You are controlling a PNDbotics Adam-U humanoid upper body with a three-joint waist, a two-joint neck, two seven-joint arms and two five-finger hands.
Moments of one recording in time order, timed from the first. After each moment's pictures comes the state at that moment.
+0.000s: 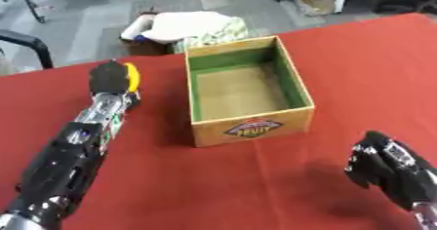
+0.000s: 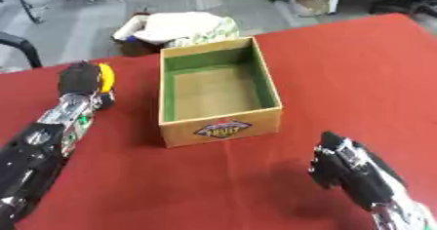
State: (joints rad) left arm -0.97 0.28 -0.12 -0.82 -1.31 0.49 0.15; right arm -0.24 -0.25 0.03 -1.67 -0.28 -0.09 0.53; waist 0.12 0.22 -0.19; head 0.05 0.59
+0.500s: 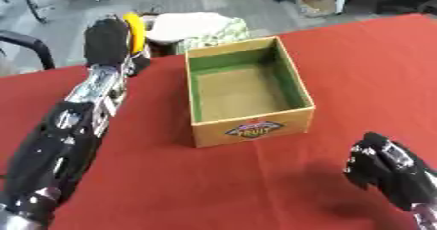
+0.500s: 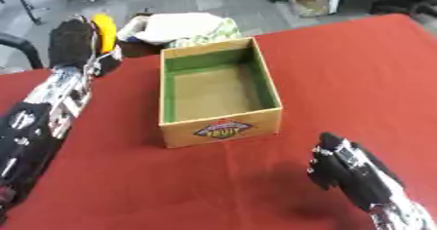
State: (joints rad) left arm -1.00 0.32 -0.23 -1.16 -1.12 0.42 0.14; right arm -0.23 -0.25 0.03 -1.67 -0.28 -0.09 0.53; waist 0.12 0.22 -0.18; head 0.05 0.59
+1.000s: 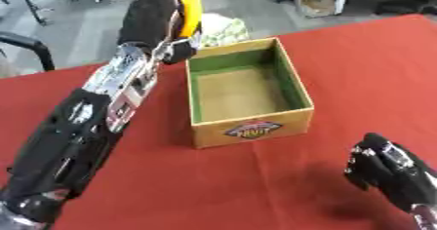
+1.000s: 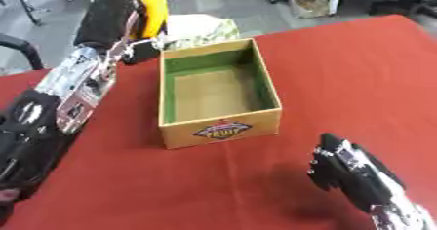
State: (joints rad) left arm -1.00 0.30 -0.39 -1.33 -1.07 0.35 -0.08; right arm -0.23 -0.25 0.03 -1.67 -0.28 -0.09 0.53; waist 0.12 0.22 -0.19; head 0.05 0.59
